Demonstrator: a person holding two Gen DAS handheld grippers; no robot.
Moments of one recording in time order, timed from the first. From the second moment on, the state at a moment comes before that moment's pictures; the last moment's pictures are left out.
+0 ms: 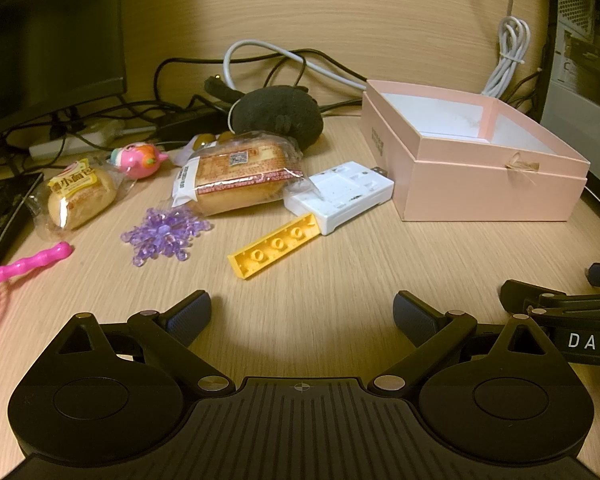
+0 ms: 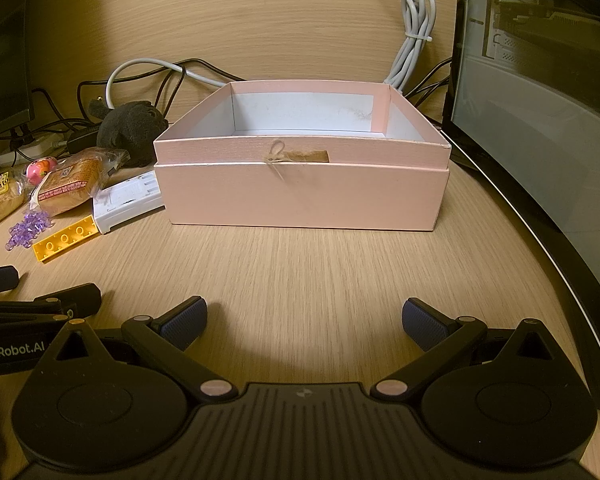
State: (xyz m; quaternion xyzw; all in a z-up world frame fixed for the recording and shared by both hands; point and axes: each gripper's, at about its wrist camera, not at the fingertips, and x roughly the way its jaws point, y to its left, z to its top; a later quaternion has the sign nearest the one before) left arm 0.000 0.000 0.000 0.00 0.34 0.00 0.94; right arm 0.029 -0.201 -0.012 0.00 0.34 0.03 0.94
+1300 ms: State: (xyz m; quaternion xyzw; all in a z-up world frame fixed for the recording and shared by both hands) left arm -0.018 0.242 0.034 0.04 0.41 0.03 0.91; right arm 0.007 -0.128 0.024 -0.08 0.39 0.12 0.91
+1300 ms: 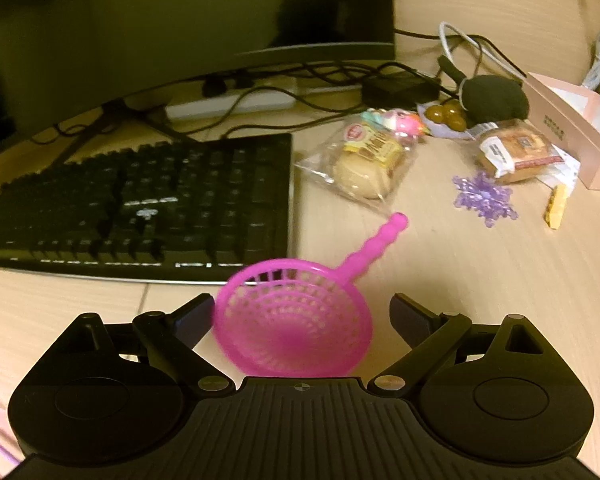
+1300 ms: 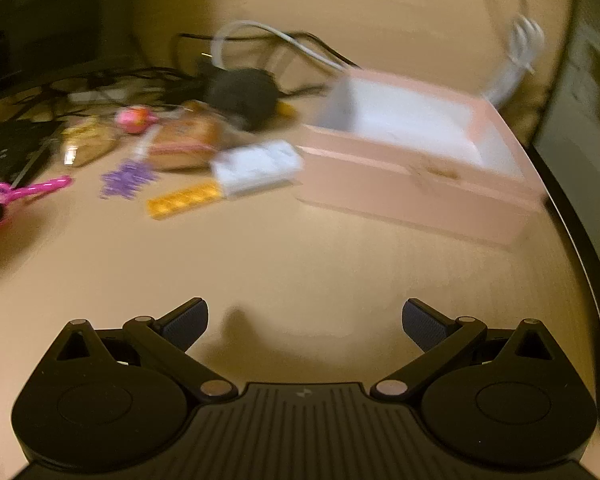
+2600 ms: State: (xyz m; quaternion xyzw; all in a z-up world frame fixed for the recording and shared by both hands) left arm -0.066 0.177 0.051 -0.09 0.39 -0.15 0.90; right arm 0.005 -0.076 0.089 -0.09 0.38 0.11 0.92
